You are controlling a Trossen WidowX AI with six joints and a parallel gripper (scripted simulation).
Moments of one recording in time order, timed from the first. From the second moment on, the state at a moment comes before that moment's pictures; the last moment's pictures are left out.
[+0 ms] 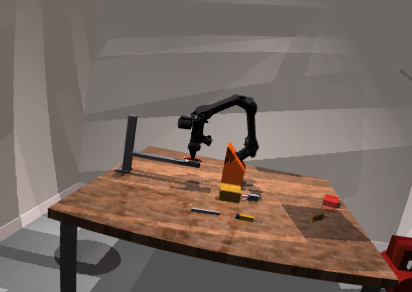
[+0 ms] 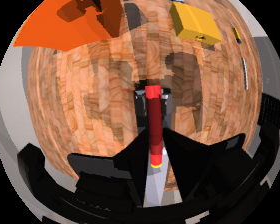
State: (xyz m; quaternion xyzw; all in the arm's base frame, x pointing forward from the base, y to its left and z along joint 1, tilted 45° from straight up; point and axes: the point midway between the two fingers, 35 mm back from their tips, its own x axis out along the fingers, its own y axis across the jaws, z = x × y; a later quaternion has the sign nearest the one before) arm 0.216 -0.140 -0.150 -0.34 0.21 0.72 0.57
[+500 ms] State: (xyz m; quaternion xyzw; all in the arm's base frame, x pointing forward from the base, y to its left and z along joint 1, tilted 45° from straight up) arm 0.217 -0.144 -0.145 -0.33 0.21 0.72 0.57
